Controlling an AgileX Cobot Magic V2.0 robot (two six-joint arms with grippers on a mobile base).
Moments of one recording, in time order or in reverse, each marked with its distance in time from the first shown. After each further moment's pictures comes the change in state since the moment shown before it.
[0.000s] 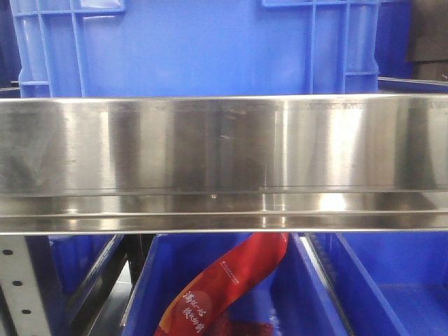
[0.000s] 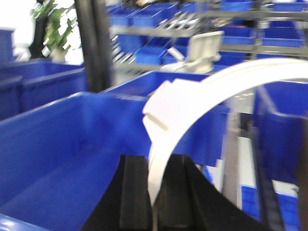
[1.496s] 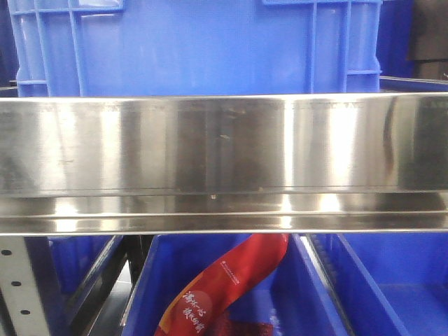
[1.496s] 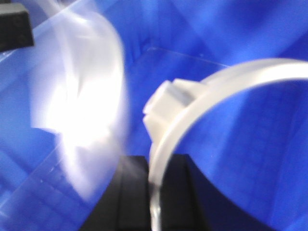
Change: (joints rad) left arm -0.016 0.674 -0.541 0.006 0.228 0.007; right arm 0.116 0.635 -0.605 0.243 0.485 -0.067
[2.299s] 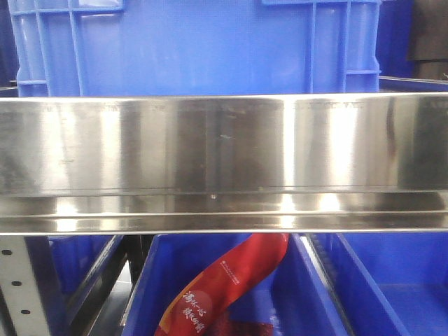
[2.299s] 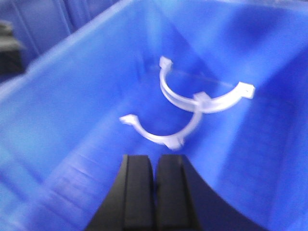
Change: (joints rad) left arm 0.000 -0.091 -0.002 -0.027 0.080 0.000; right arm 0.000 -0.056 -0.011 0.039 -0.027 -0.002
